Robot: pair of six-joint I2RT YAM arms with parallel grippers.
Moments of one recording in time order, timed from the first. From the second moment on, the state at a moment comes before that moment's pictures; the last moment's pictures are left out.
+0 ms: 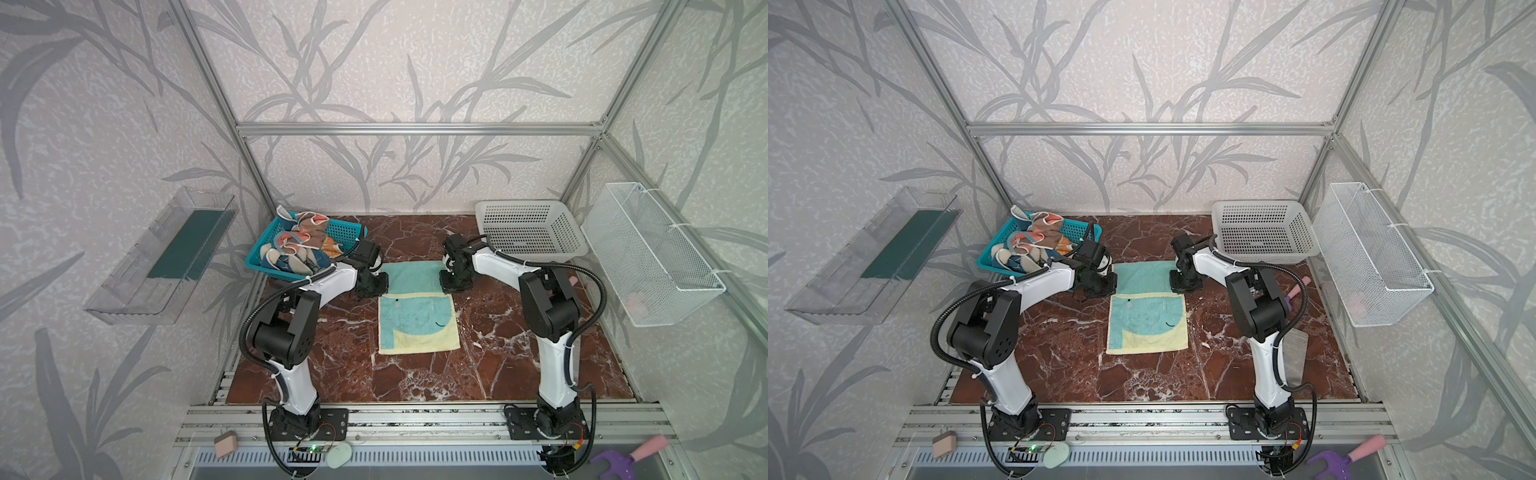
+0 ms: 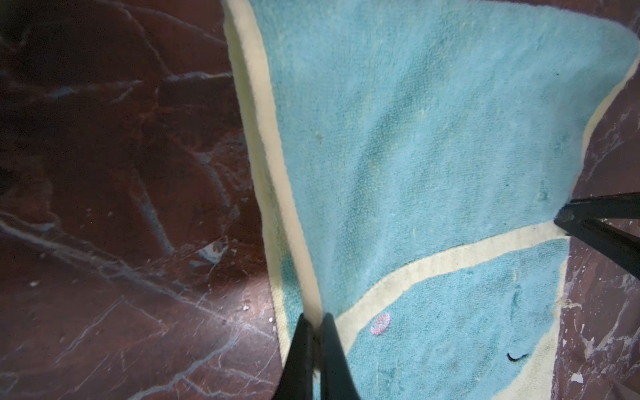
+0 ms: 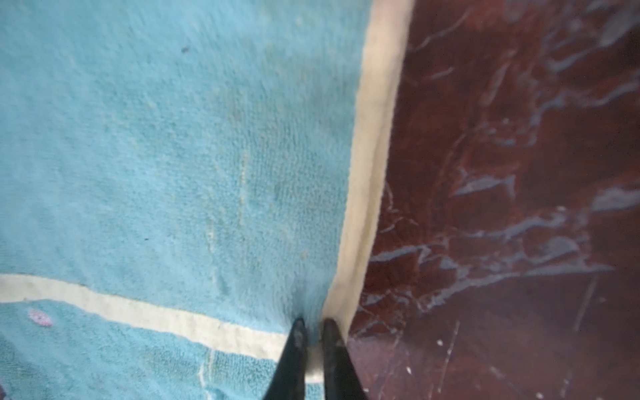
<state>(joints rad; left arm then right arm) -0.35 1.81 1.17 -0.52 0.20 -0.39 0.46 2.10 1.52 -0.76 -0.16 0.37</state>
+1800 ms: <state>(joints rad) -0.49 1.76 1.04 -0.44 0.29 -0.54 0.44 1.87 1.34 -0.85 -0.16 0.22</state>
